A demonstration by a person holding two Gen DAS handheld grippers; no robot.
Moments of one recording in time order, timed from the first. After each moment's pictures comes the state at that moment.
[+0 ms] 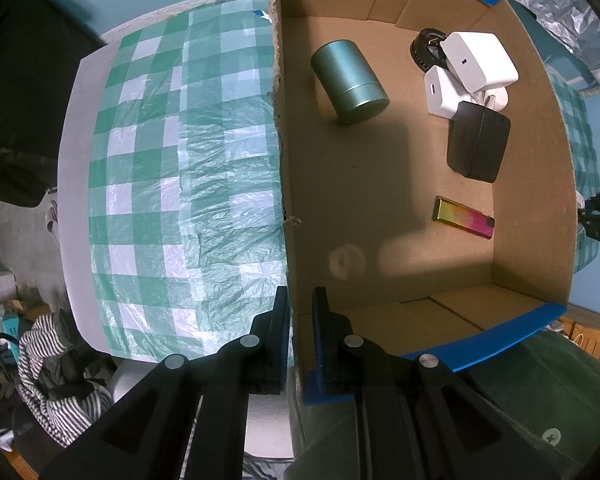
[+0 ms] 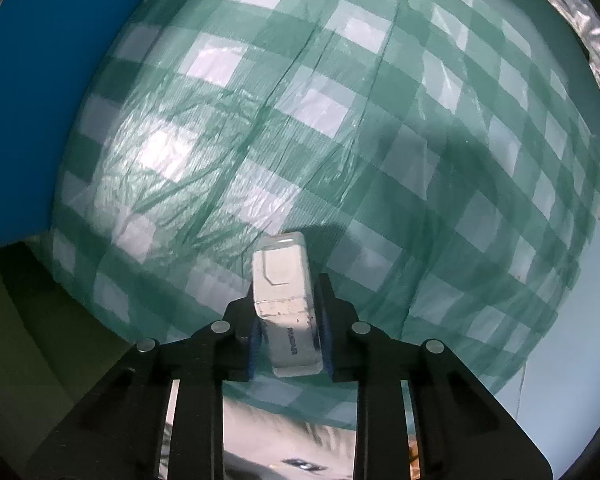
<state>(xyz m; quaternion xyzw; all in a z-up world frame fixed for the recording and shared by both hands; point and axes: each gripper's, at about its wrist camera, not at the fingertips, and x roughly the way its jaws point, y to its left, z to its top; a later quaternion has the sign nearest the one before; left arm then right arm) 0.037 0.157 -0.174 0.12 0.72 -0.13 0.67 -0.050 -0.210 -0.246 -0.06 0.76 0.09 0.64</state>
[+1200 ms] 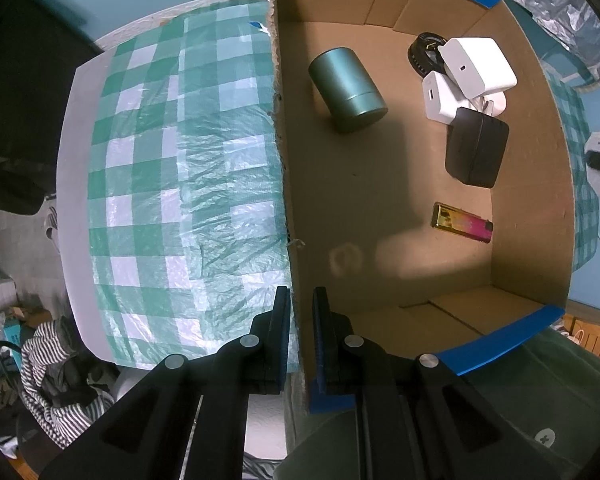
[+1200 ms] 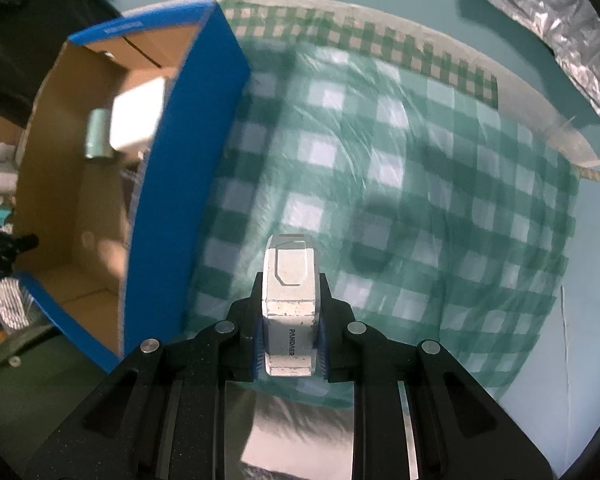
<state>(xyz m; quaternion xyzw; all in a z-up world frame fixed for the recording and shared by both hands) 0.043 0.155 -0.171 0.12 0.72 -0.14 0.67 0.011 -0.160 -0.135 0.05 0.71 0.05 0.70</state>
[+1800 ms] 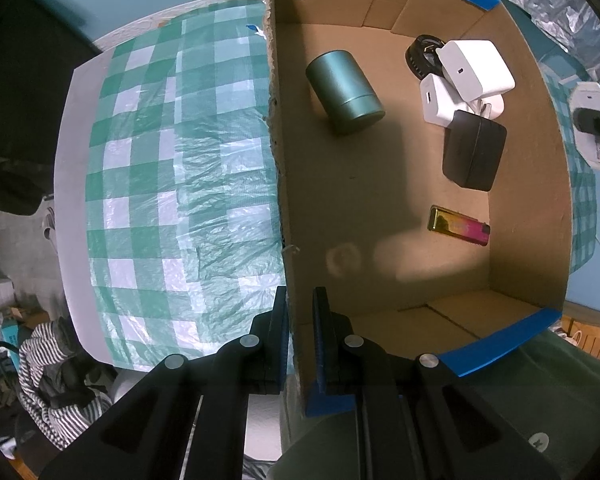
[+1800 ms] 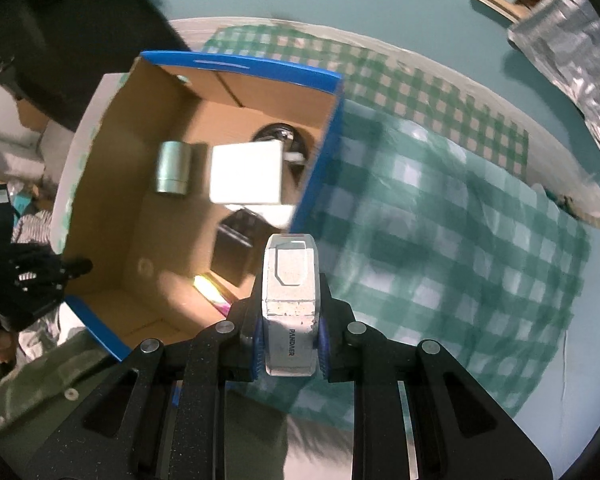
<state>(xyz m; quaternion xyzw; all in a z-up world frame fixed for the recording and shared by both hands) 0.047 0.153 -0.170 0.12 0.72 -0.14 0.67 0.052 -0.088 -0.109 0.03 0.68 0.11 0.73</state>
